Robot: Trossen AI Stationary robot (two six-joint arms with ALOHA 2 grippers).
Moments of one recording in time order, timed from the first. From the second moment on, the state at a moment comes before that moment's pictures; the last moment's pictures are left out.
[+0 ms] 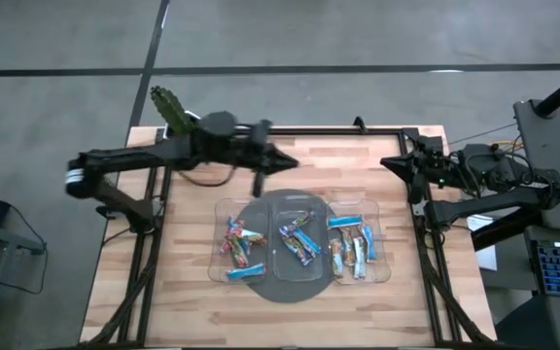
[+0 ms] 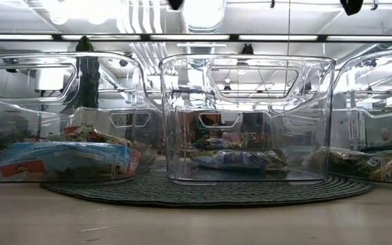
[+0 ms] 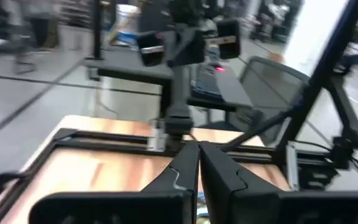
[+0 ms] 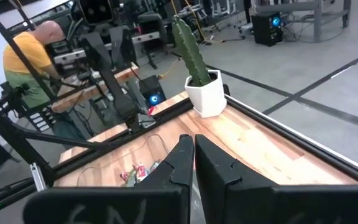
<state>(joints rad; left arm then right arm) 0.18 1.39 1.39 -0.10 0.26 -0.09 0.07 0.56 0.93 -0.53 0.37 0.44</state>
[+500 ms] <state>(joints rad) 0.18 0.75 0.89 -0.14 0.01 -0.20 0.07 0.62 0.93 -0.42 0.11 0.28</state>
